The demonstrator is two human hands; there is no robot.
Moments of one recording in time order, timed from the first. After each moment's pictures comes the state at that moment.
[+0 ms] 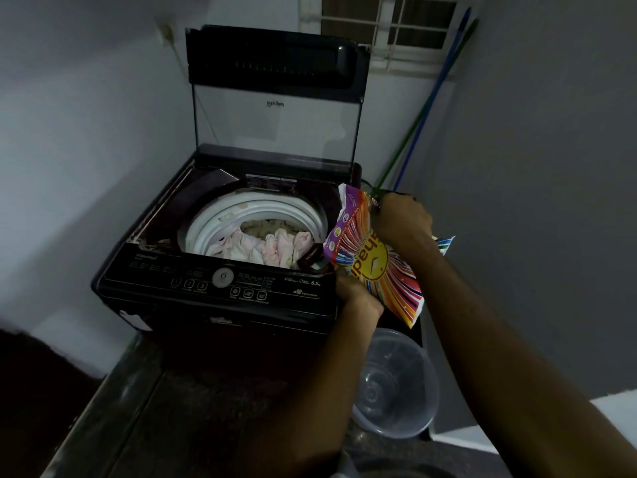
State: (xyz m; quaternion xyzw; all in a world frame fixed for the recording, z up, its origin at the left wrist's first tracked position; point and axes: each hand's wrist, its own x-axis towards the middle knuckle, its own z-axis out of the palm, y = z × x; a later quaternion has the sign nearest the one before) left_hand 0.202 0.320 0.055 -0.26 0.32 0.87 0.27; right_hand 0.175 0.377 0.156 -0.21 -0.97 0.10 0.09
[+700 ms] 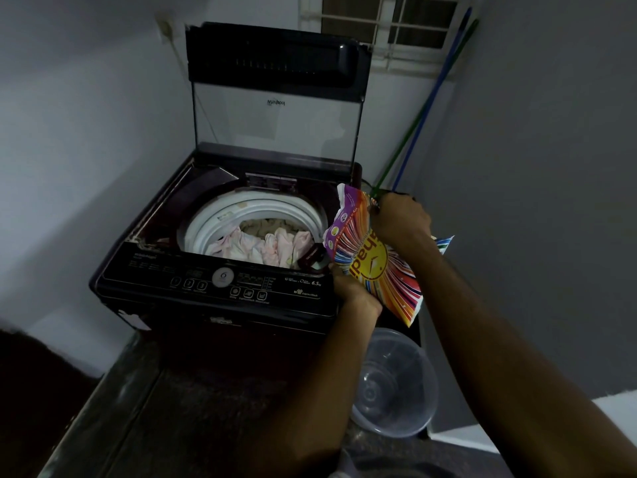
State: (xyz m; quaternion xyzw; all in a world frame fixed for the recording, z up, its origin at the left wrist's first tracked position) left_hand 0.197 0.318 0.047 -0.25 0.29 0.89 0.25; right_hand 0.171 0.377 0.154 -0.20 -0.97 0.11 0.08
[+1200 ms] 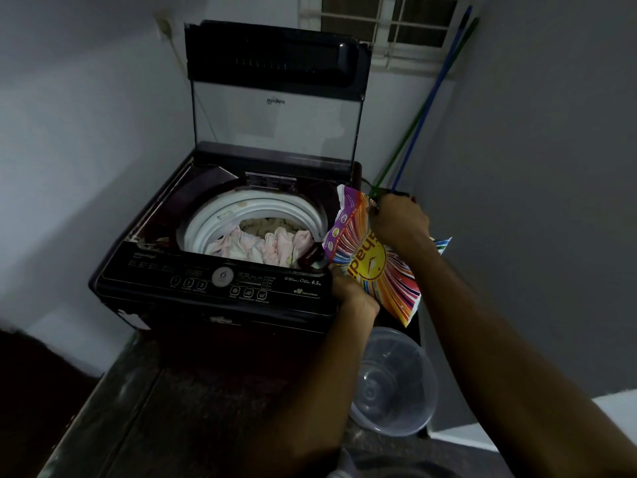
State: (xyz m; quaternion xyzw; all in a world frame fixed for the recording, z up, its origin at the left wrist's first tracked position) left_hand 0.190 0.318 0.032 -0.27 0.30 0.88 0.24; right_hand 0.170 0.376 0.150 -0.20 -0.97 0.12 0.08
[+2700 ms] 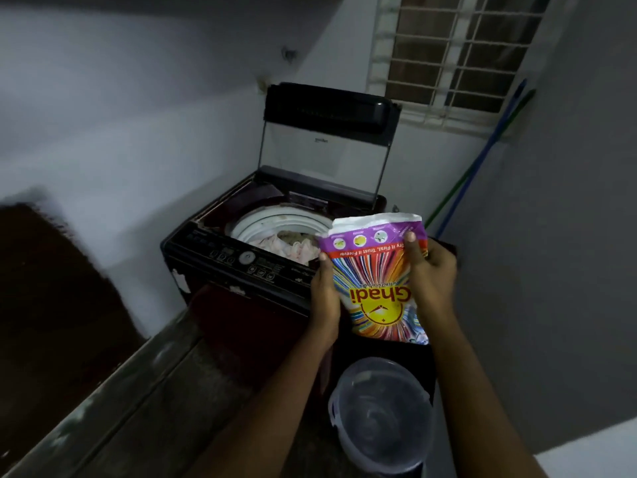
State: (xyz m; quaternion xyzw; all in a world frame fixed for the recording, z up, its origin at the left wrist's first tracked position) left_hand 0.291 0.293 0.082 -0.04 0.52 0.85 -0.03; right_hand 0.320 0.422 0.157 -0.12 -0.72 0.64 0.25
